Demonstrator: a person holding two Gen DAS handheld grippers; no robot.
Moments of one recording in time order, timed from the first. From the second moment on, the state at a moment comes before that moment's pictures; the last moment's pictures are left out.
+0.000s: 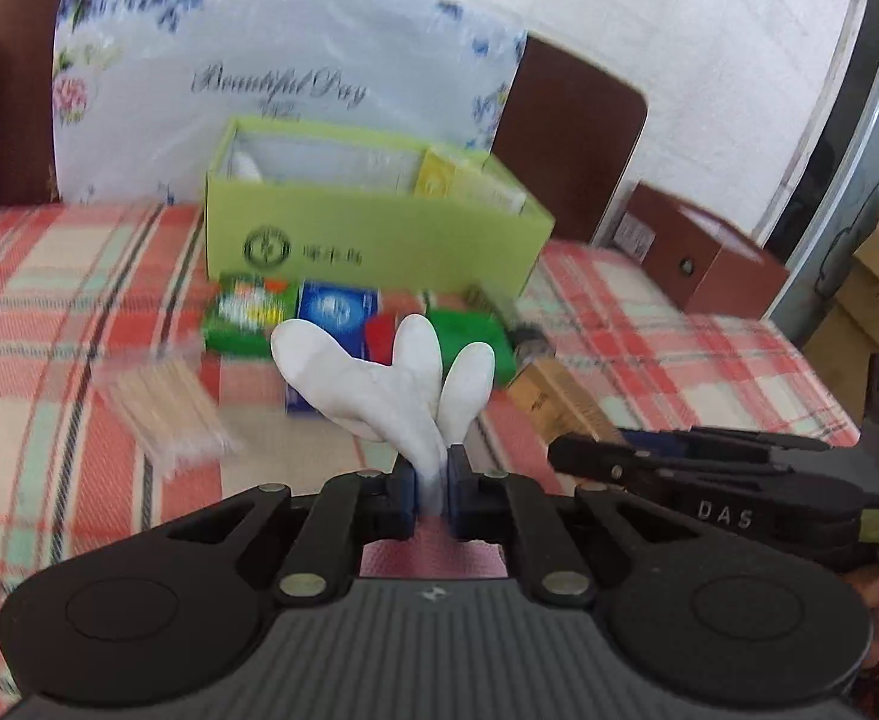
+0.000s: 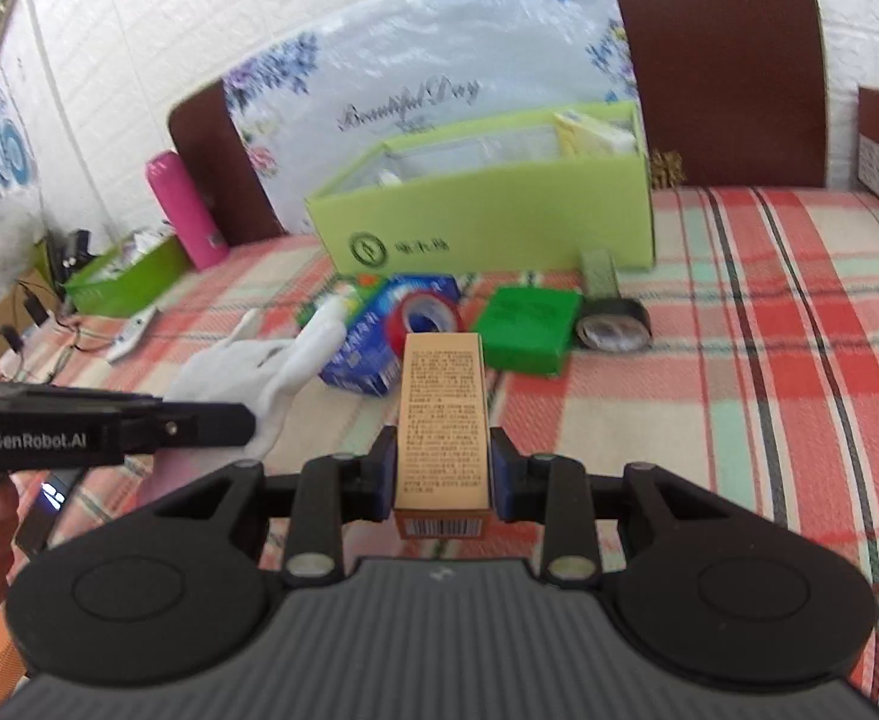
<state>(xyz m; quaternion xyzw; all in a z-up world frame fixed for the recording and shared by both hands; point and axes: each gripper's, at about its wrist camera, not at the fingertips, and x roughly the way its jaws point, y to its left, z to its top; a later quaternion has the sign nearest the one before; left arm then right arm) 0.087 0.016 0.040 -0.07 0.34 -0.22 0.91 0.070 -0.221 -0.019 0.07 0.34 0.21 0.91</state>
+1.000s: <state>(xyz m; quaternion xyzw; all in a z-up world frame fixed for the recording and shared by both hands) 0.317 -0.027 0.100 -0.06 0.29 -0.17 0.94 0.280 -0.197 0.025 -0.01 0.24 0.14 0.96</state>
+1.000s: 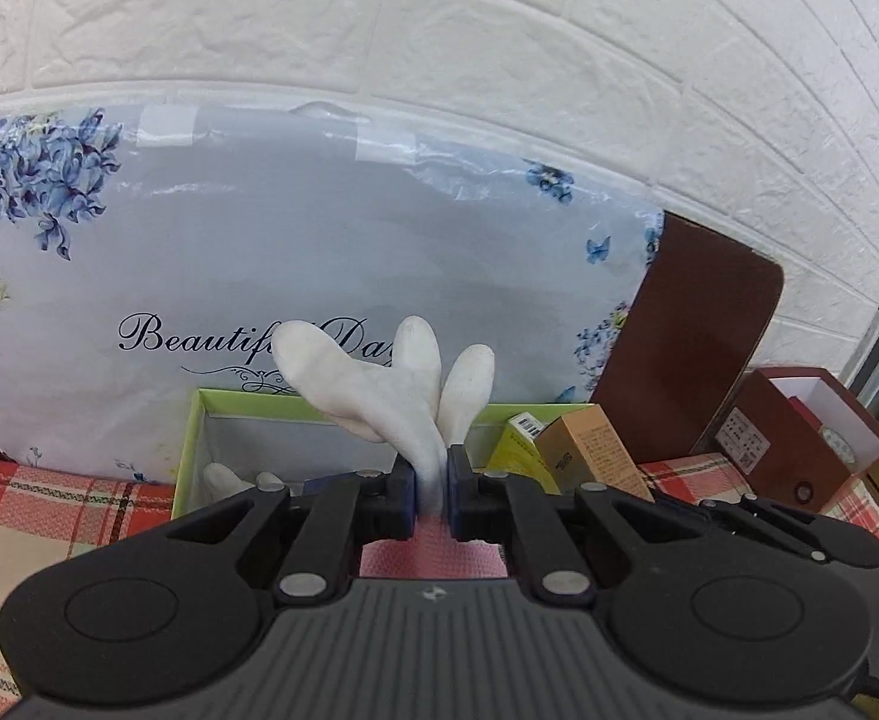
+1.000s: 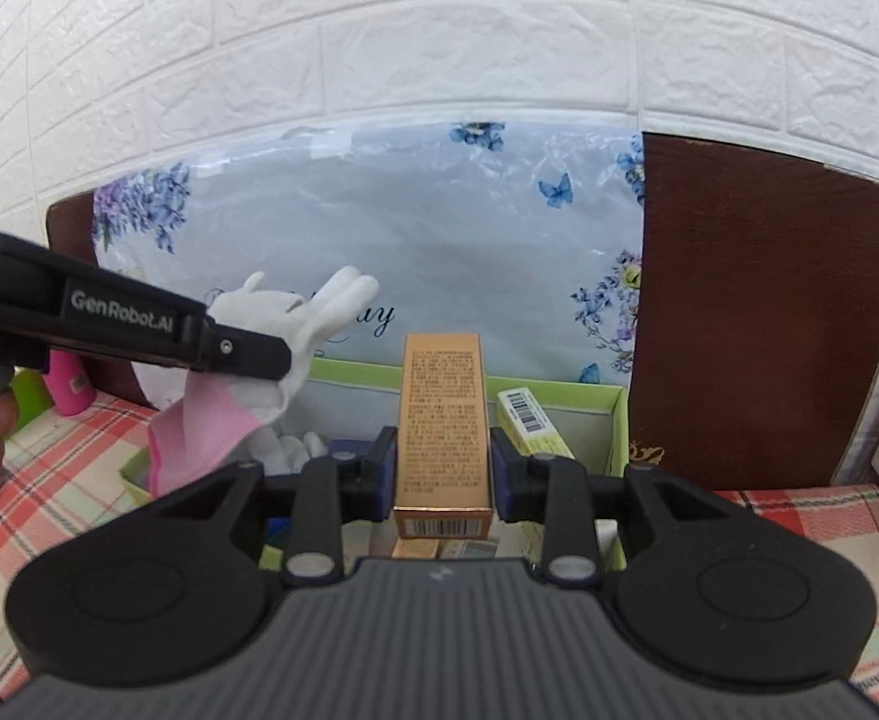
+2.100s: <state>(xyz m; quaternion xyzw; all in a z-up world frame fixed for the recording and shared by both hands) 0.143 0.028 0.066 -0.09 0.30 -0.10 0.95 0.099 -0.186 -0.015 -0.01 0.28 0.17 0.94</state>
